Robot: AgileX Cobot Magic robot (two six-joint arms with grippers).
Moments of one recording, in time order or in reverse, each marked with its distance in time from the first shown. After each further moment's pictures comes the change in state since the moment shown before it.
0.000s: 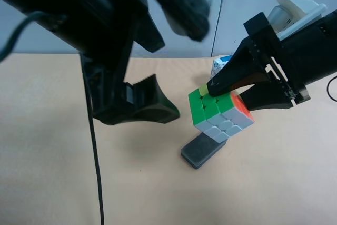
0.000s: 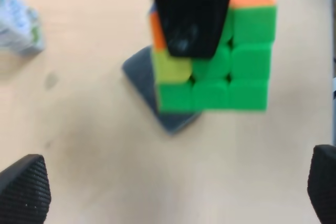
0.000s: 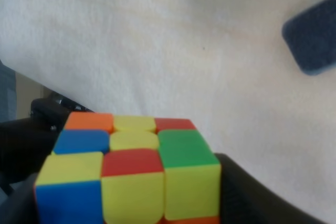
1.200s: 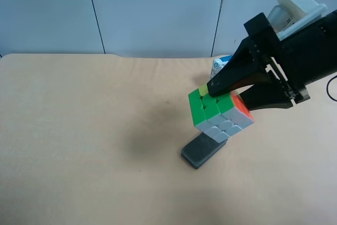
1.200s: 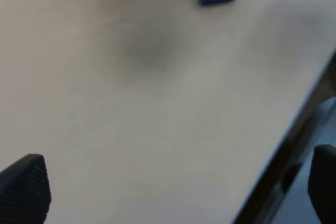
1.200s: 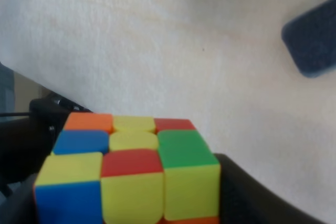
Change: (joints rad) left arm 0.000 -0.953 0.565 0.151 0.217 -0.503; right arm 0.000 0.000 0.000 0.000 -0.002 -0.010
